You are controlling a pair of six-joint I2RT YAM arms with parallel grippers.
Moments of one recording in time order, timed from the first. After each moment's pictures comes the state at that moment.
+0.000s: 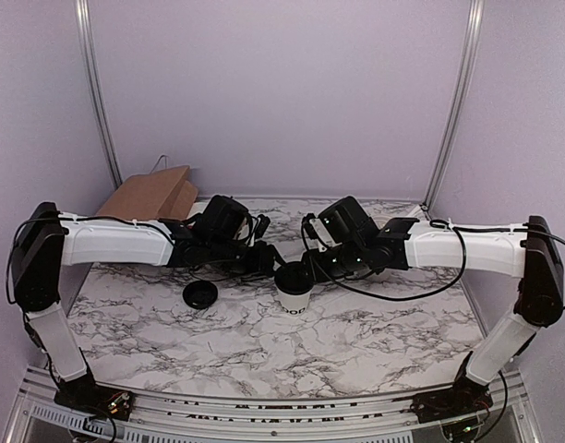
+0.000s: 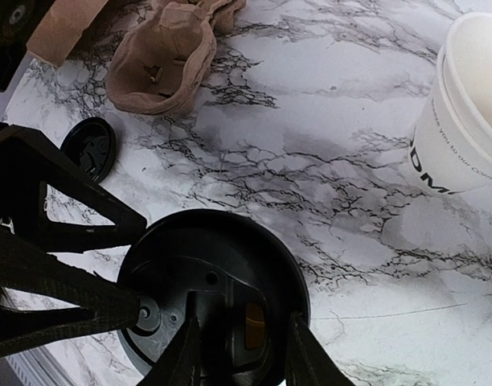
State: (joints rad) left arm -0.84 1.78 1.22 -0.13 0.32 -0.71; right arm 0.86 1.61 1.17 -0.38 0.02 0.46
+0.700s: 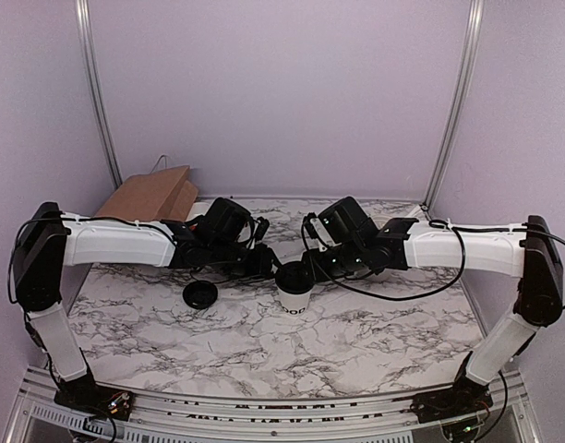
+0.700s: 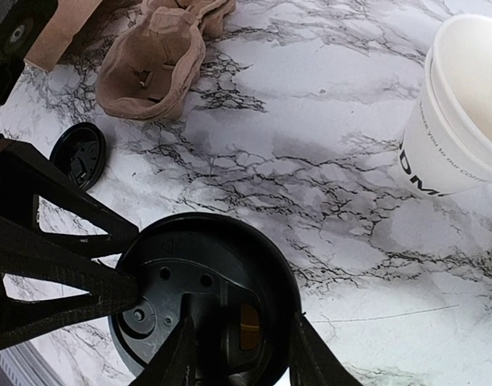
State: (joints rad) left arm -0.85 1.80 1.22 -0.16 0.27 -0.71; right arm 0.87 1.62 1.17 -0.38 0.04 0.46
